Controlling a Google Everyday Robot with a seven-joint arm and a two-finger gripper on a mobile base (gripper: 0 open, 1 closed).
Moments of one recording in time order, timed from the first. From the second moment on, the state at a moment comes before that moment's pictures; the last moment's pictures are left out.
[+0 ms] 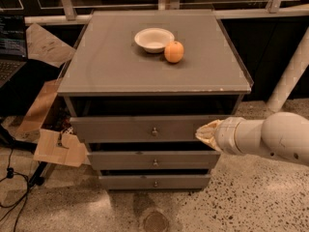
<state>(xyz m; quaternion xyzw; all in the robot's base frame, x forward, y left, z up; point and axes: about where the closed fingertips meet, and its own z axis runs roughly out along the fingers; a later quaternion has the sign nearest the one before) 0.521 -0.169 0.720 -0.50 0.77 0.04 0.41</state>
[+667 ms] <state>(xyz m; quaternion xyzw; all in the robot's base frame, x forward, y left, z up) 0.555 -0.150 0.742 -0.50 0.72 0.03 0.49</state>
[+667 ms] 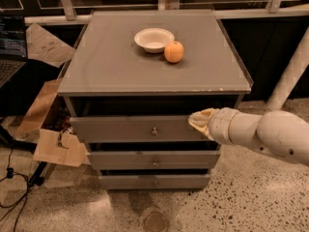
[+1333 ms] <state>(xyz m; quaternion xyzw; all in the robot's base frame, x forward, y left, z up) 0.583 -0.148 0.757 -0.49 0.70 0.01 0.53</state>
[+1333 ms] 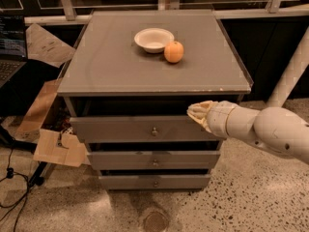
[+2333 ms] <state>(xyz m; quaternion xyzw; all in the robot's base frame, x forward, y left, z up) 0.640 -0.136 0.726 -0.48 0.69 -0.02 0.54</state>
